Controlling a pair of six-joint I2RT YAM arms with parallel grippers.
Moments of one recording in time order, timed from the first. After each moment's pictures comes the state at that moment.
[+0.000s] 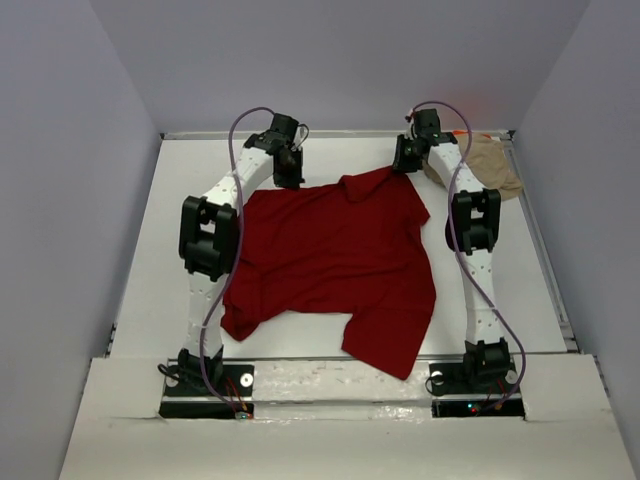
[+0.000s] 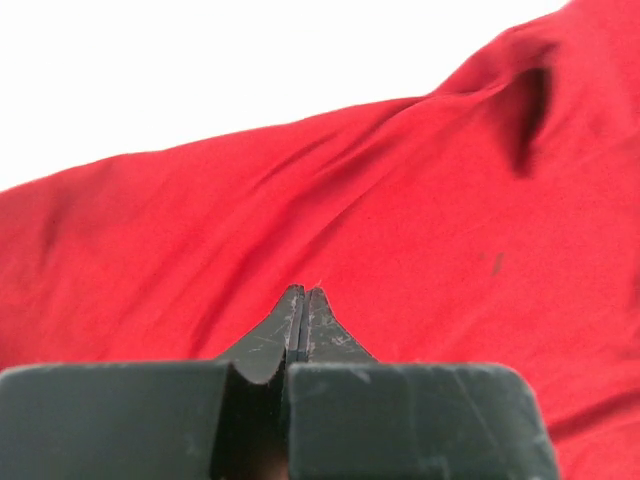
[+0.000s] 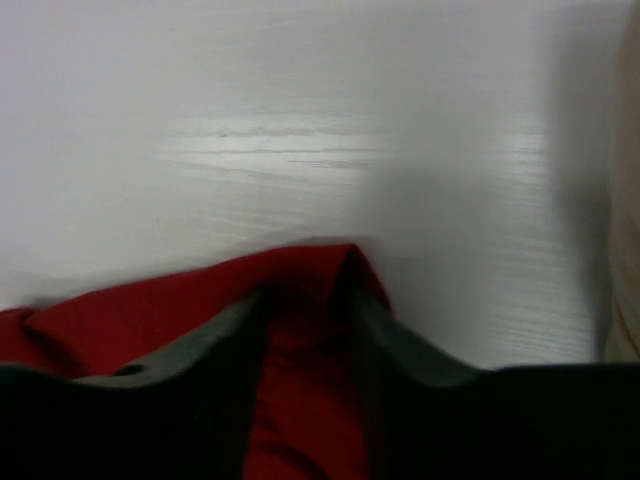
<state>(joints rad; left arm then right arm) -0.36 2.17 1.94 -0.78 0.05 -0.30 0.12 2.63 2.45 -0.70 -0.18 0.23</state>
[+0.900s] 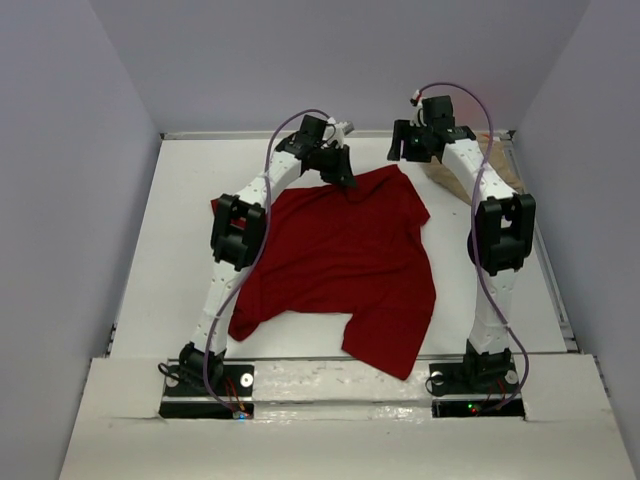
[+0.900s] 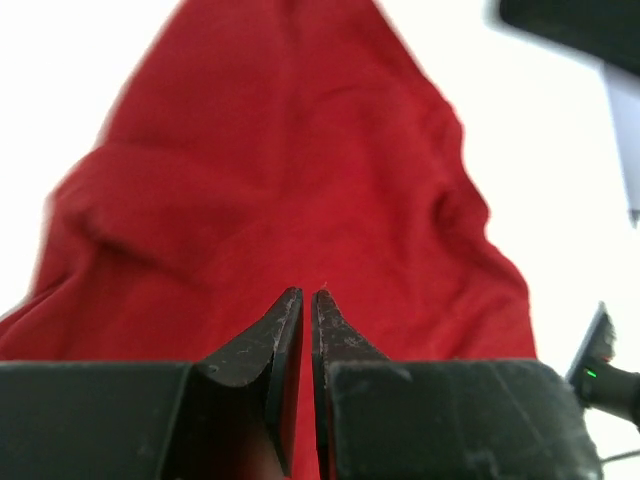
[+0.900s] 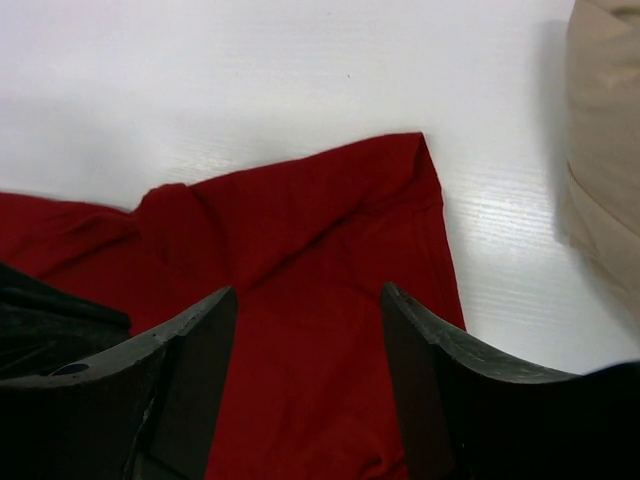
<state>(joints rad) -0.45 2.48 2.28 -0.60 0.62 -0.27 0.17 2.15 2.00 -0.57 -0.19 0.19</state>
